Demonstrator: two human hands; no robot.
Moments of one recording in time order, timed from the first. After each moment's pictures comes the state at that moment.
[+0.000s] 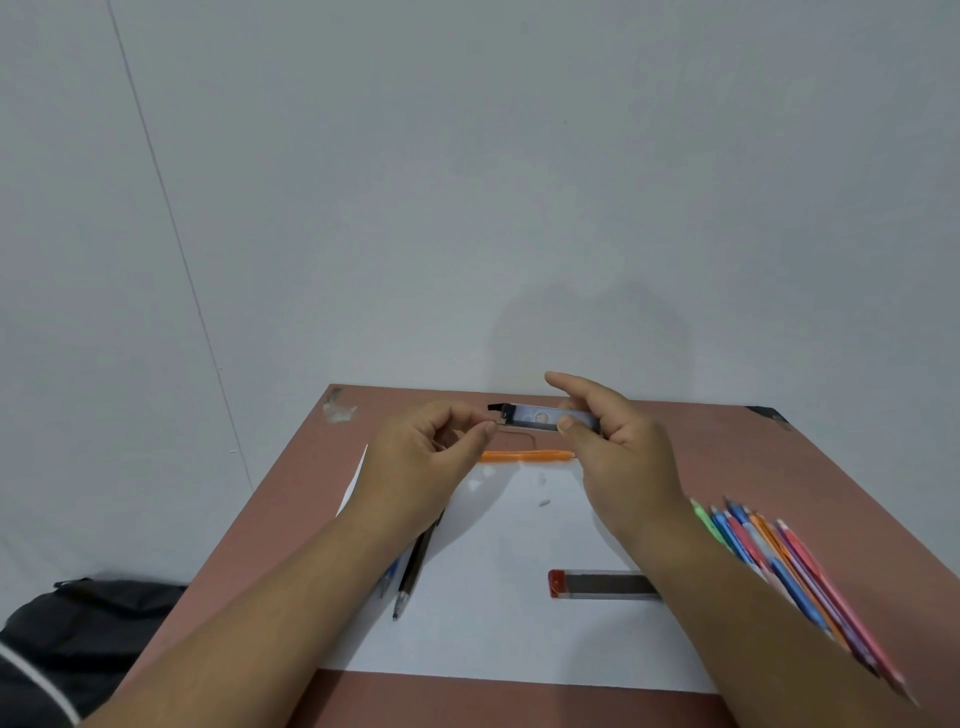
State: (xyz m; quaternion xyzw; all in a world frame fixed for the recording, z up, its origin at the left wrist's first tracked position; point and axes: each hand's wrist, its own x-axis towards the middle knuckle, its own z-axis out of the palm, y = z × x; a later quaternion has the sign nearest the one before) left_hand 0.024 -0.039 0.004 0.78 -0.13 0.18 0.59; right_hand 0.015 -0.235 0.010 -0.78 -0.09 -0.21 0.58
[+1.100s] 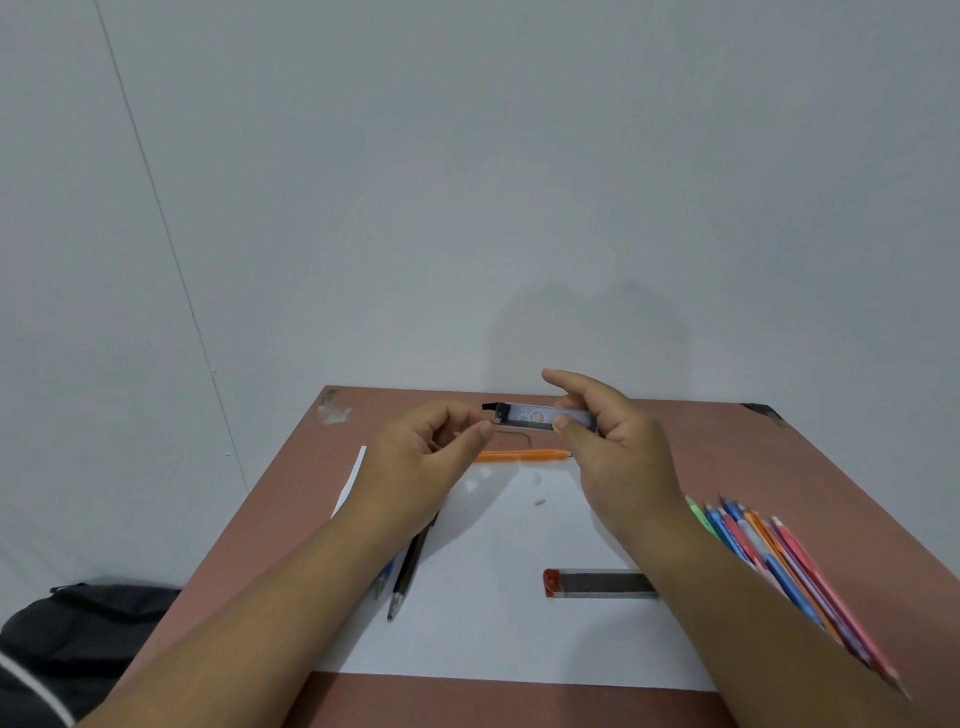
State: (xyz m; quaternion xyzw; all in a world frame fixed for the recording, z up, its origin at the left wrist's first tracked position) left_hand 0.021 -0.041 0.006 0.77 -0.13 0.15 0.61; right_hand 0.012 -0.237 0.013 -0.77 -0.11 -0.21 0.59
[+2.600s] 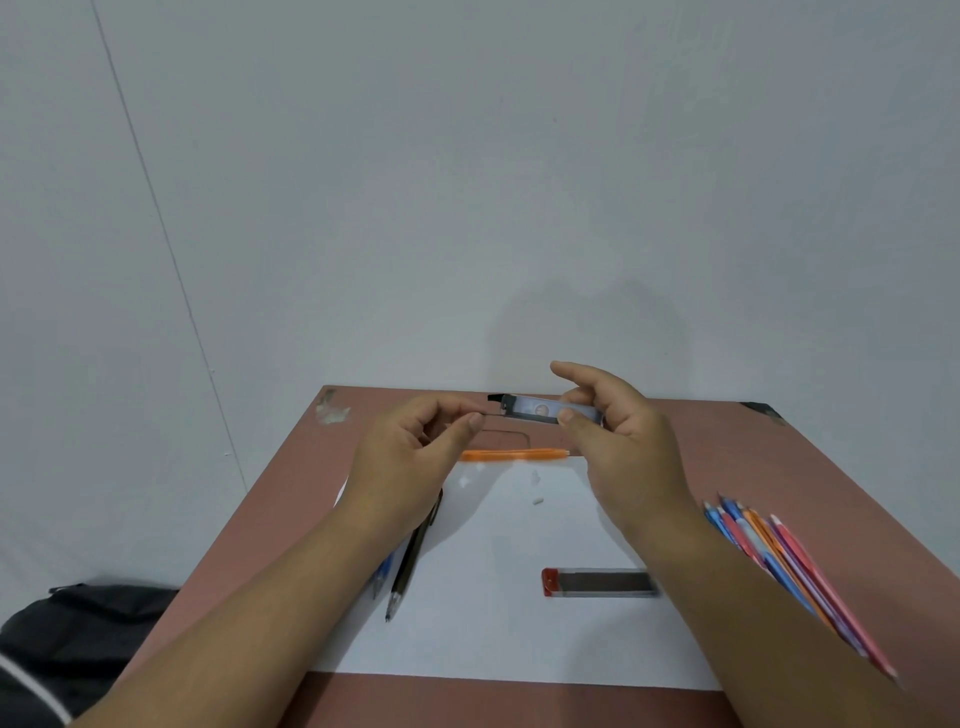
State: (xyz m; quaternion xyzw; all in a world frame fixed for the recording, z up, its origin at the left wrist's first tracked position) left_hand 0.026 -0.039 0.004 0.75 -0.13 0.16 0.62; right_hand 0.014 -0.241 0.016 -0.76 -0.11 -0.22 0.60
